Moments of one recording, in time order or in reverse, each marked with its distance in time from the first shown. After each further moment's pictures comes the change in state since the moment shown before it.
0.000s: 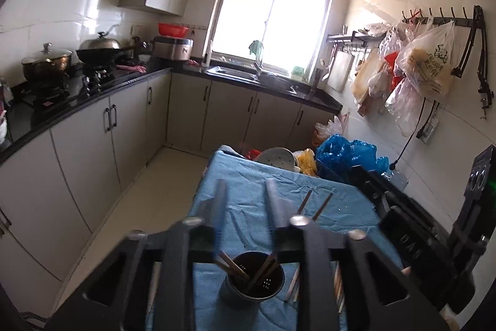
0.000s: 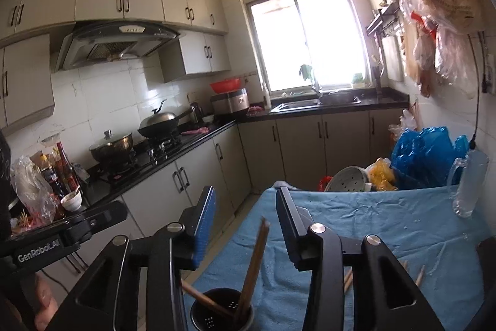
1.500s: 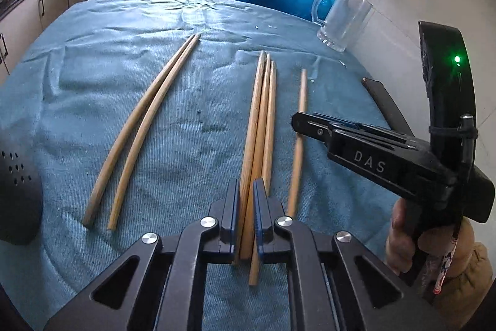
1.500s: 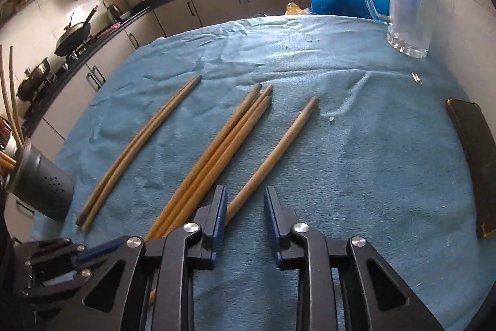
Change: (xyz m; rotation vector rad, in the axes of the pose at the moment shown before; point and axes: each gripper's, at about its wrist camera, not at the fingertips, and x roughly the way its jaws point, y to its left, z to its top) left arm 0.181 -0.165 -0.220 0.186 0.590 -0.287; right arm 0.026 -0.244 -0.159 0.159 0.592 -0.212
